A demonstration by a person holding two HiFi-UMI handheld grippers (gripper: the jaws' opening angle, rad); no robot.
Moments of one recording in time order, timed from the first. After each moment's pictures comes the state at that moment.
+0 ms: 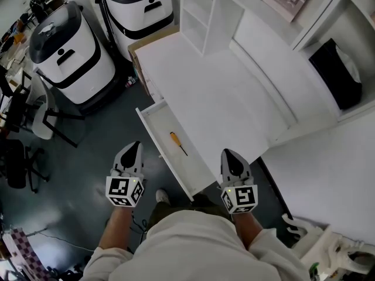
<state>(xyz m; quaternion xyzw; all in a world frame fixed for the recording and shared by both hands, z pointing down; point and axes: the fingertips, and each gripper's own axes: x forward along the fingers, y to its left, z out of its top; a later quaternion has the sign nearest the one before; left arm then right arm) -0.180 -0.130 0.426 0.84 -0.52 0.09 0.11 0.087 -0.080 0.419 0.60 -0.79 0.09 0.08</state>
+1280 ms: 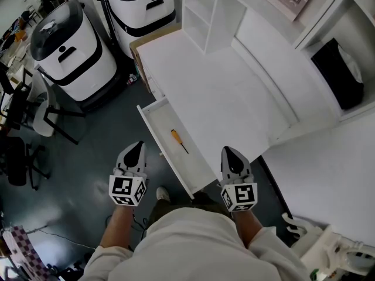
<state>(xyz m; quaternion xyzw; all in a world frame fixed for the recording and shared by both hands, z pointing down) -0.175 -0.123 0.433 0.85 -0.51 0.10 0.11 0.084 -0.082 0.420 0.59 -0.79 0.08 0.09</state>
